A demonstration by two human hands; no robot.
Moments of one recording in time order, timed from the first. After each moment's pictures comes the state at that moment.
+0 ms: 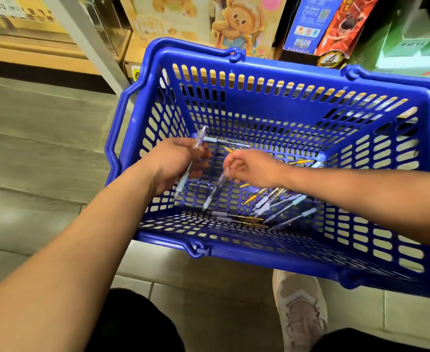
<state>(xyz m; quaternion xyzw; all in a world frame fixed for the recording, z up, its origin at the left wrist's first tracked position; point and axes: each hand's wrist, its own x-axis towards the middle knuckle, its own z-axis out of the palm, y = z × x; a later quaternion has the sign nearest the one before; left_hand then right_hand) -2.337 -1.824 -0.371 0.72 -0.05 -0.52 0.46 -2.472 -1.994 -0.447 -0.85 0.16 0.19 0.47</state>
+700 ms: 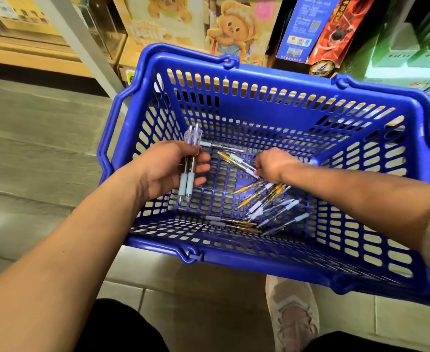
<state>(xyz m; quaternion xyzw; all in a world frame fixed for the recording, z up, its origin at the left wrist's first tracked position) -2.334 -1.828 -0.372 0.63 0.05 -0.57 0.52 -2.478 -2.048 -0.473 -0.90 0.26 0.34 0.11</state>
